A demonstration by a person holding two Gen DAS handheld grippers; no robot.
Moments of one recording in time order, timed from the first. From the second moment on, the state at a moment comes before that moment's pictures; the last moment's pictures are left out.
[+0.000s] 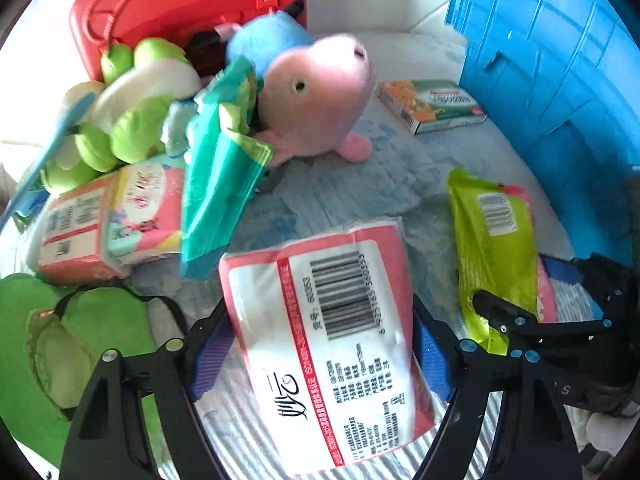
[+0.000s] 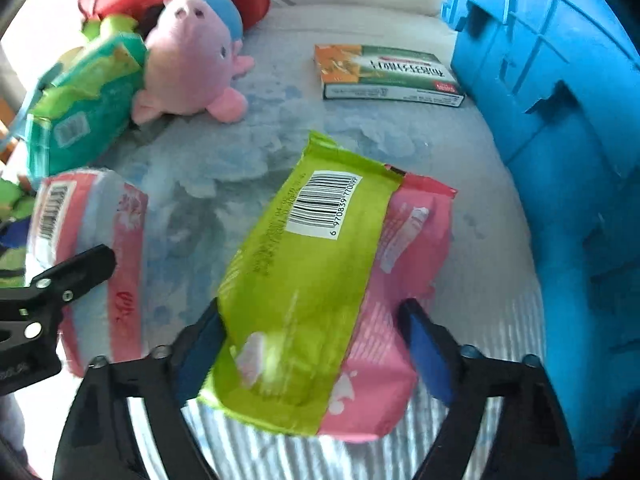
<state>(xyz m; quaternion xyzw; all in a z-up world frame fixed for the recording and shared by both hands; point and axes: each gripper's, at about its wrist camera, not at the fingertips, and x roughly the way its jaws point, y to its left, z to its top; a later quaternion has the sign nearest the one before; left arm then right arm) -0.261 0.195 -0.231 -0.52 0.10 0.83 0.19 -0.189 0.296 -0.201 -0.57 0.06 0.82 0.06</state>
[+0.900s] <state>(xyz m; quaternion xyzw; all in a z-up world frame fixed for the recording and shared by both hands) -0.247 0.198 -0.252 -0.53 0.11 0.81 0.21 -0.174 0.337 -0.254 -0.63 0.09 0.77 0.08</state>
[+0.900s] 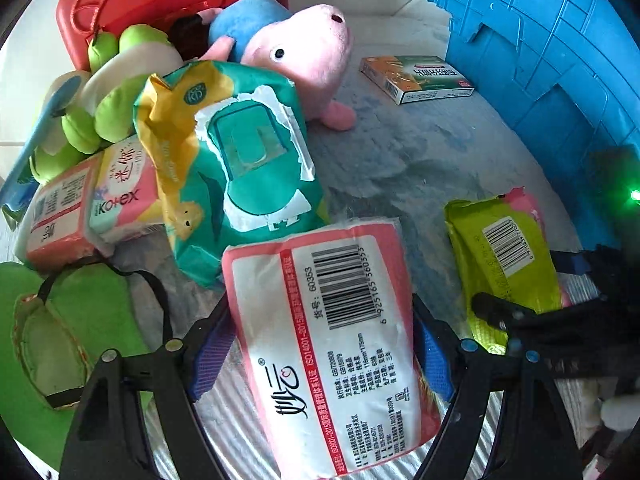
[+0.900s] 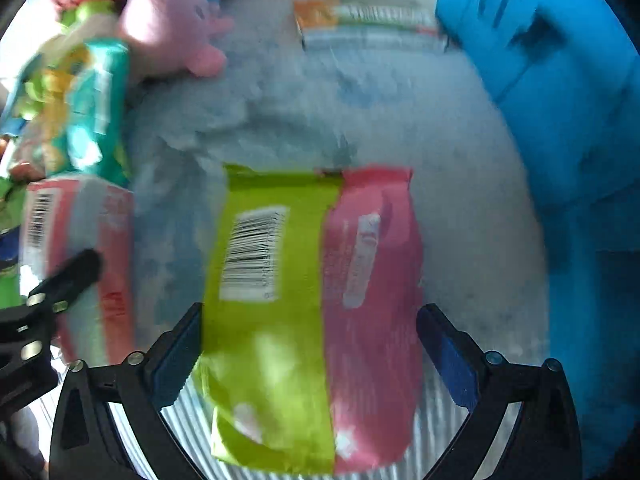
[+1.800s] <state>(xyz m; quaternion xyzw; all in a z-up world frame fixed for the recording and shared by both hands) -0.154 0.151 -0.179 -0.49 0.07 0.86 0.13 -0.101 0.310 -0.190 -0.58 0.10 0.81 0.01</state>
